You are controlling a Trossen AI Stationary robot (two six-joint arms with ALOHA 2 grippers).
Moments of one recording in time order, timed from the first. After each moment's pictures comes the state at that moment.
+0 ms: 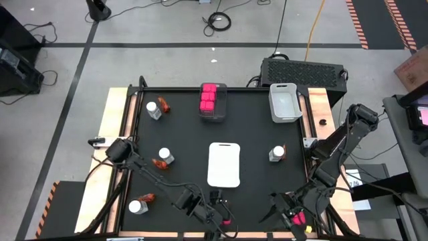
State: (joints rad) left arm -0.58 2.12 1.74 -0.42 -0.13 -0.46; right arm 0.88 1.34 0.99 0.07 0.27 0.58
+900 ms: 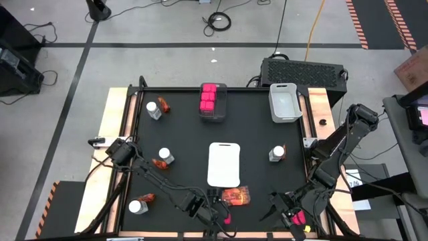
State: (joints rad) left arm -0.57 2.17 1.74 -0.53 -0.18 -0.46; right arm 0.88 1.34 0.99 0.00 0.26 0.58
